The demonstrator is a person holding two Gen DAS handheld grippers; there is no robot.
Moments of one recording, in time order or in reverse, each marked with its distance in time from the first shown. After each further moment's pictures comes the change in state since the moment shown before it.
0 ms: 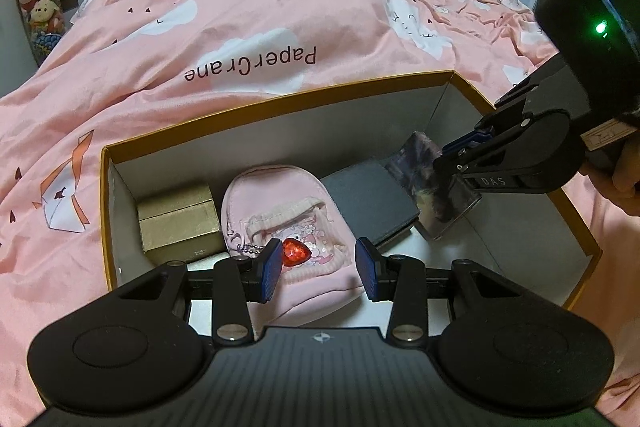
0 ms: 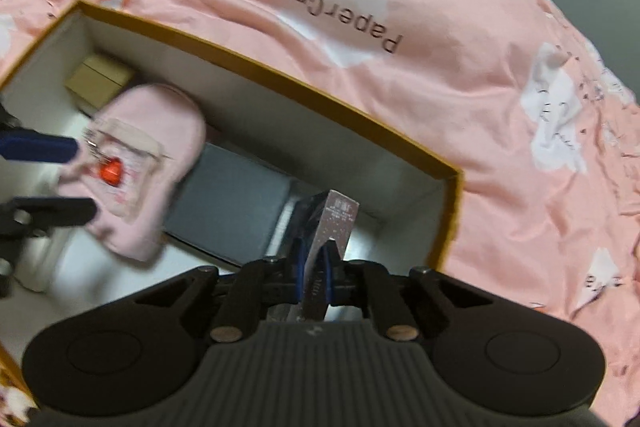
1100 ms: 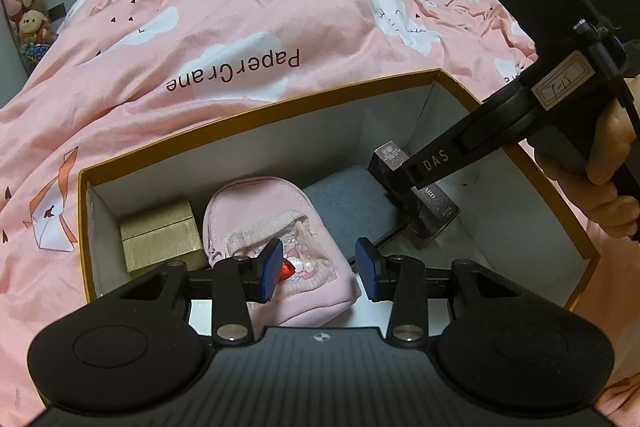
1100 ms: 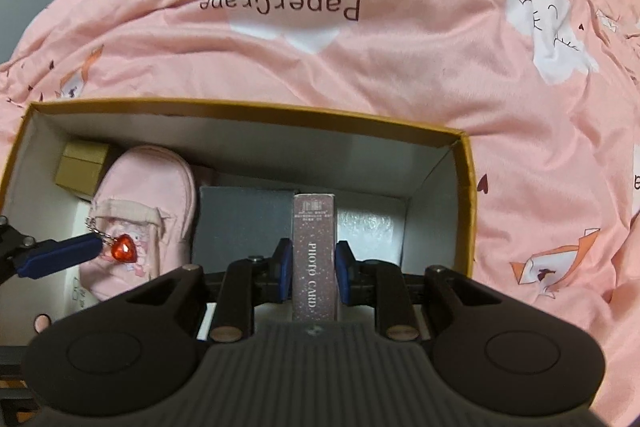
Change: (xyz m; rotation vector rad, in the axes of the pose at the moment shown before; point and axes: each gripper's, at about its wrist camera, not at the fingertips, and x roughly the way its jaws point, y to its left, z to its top) left arm 0.007 -0.010 0.009 0.035 0.010 -0.010; right arm 0.014 -0.022 0.013 0.347 0.056 0.142
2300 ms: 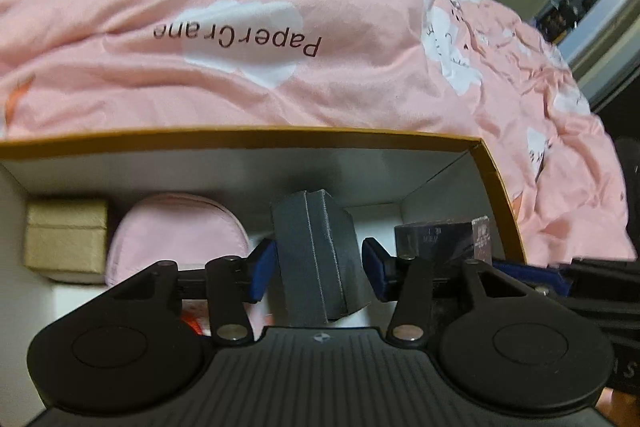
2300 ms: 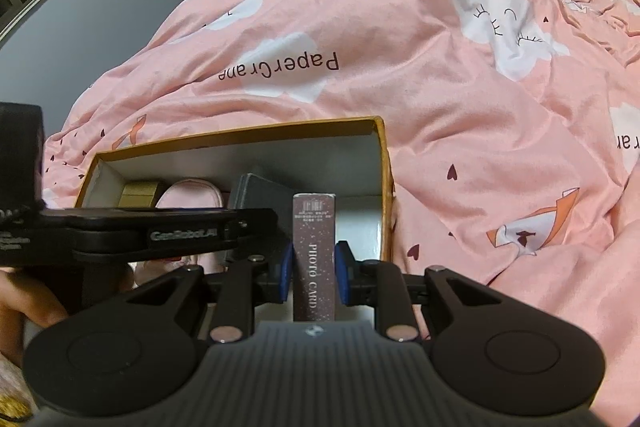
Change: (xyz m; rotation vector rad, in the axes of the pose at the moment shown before) left arm 0.055 -0.001 0.048 -0.331 0.081 -0.050; right arm -0.062 -0.040 -0.055 0.139 -0.208 0.157
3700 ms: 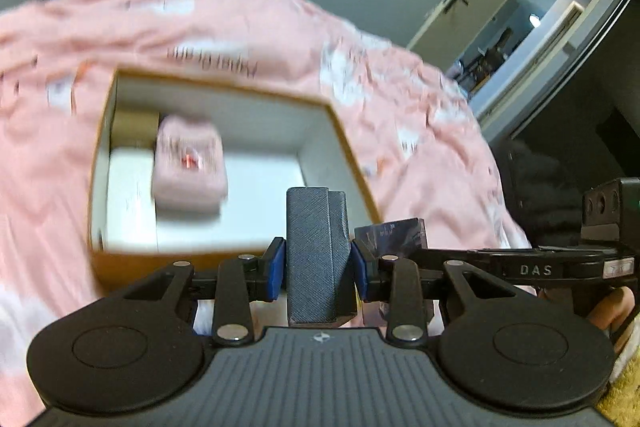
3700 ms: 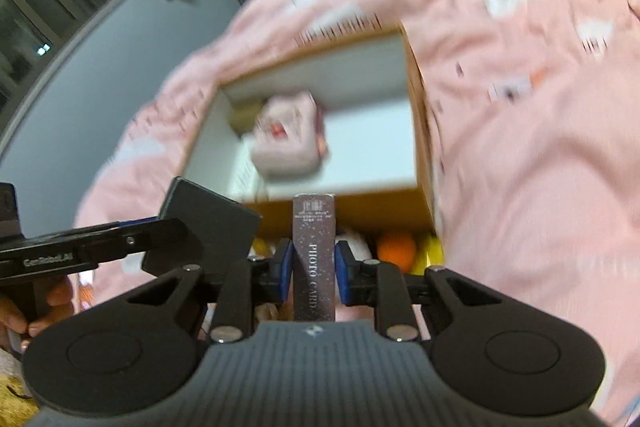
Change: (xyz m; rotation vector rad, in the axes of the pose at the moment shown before) left arm -0.199 -0.005 -0.135 -0.008 -0.200 -0.220; right arm -0.139 0.015 -0.117 0.062 -0.049 0.217
